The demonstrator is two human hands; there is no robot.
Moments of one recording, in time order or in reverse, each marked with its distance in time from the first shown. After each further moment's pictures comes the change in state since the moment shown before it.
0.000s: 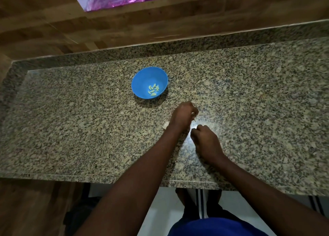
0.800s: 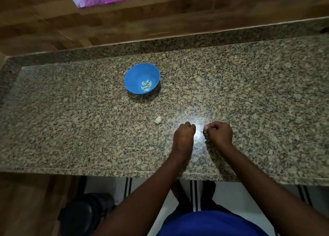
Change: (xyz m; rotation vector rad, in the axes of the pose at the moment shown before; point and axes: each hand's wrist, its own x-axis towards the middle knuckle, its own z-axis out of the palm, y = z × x) left_hand -0.093 0.064 0.052 0.051 0.167 -0.136; right_hand -0.014 0.038 -0.042 0.678 0.131 0.789
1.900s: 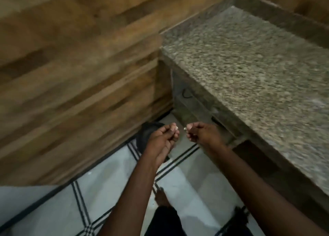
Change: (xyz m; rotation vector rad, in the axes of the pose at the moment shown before) left_hand -0.484 -0.368 -0.208 -1.985 0.951 -1.043; right_hand -0.454 -0.050 0.415 -0.064 -1.097 -0.091
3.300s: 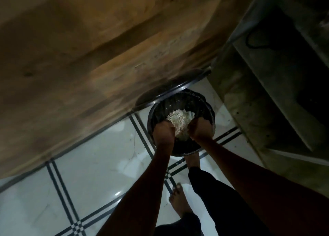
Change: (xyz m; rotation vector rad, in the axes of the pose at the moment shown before) left_hand 0.447 -0.124 -0.384 1.611 0.364 0.101; right_hand 0.427 0.359 0.201 -1.185 0.061 0.084
